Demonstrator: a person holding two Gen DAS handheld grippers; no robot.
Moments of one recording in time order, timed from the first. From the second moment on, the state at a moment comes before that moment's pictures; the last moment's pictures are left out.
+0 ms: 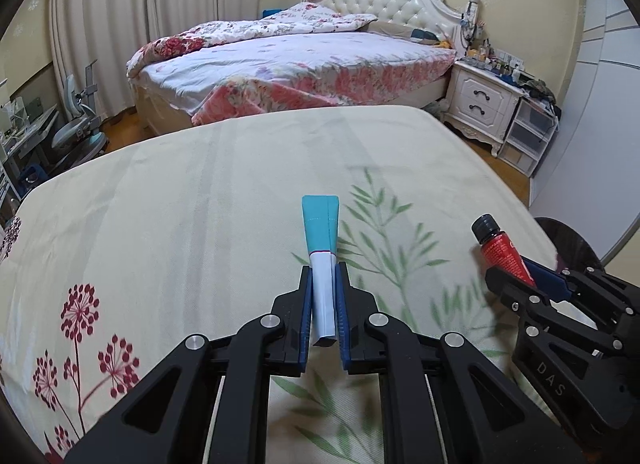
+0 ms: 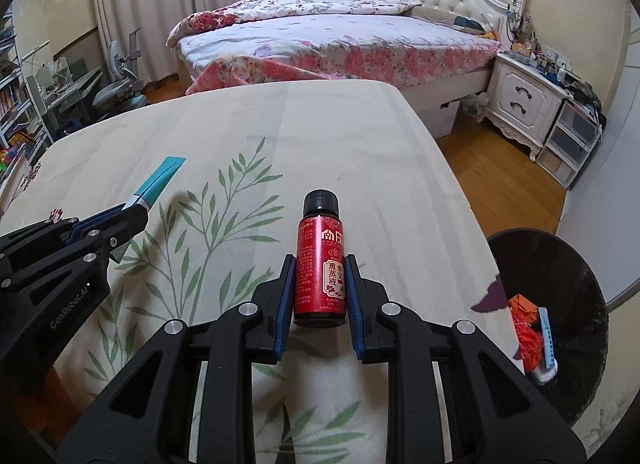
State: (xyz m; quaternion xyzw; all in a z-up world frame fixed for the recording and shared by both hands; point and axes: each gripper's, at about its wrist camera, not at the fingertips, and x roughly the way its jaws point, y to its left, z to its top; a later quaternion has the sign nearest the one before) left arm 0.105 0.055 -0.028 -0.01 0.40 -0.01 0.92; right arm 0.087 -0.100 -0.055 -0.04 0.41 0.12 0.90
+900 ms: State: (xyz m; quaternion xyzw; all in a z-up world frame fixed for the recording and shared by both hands) left arm 0.094 -0.088 -0.003 0.03 0.34 -0.16 0.92; right arm 0.060 -0.265 -0.036 0.02 0.36 -0.06 0.93
